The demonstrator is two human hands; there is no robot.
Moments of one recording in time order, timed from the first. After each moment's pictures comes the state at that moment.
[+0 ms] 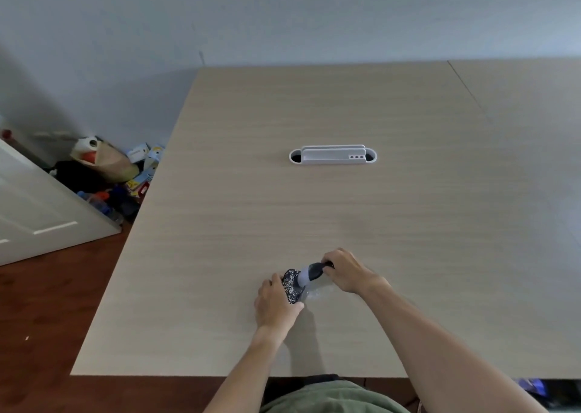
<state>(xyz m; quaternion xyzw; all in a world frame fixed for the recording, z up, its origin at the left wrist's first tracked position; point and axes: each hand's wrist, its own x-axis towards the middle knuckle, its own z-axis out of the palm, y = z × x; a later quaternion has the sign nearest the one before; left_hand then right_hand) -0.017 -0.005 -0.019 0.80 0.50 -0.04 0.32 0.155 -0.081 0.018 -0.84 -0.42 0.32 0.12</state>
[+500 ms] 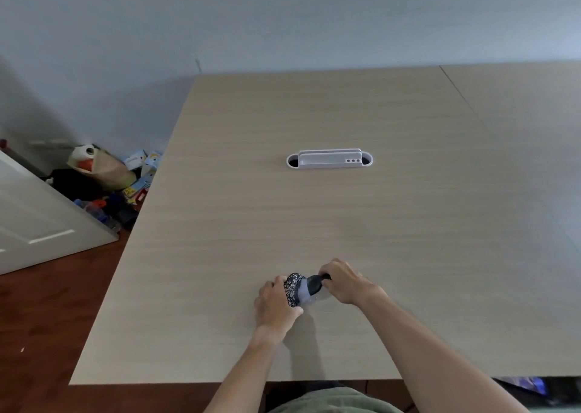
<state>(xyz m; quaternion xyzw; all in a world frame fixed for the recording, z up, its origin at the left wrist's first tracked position) -0.017 0.000 -0.016 0.83 0.46 -0.07 0.31 0.143 -0.091 0.017 -0.83 -0.44 0.32 0.10</state>
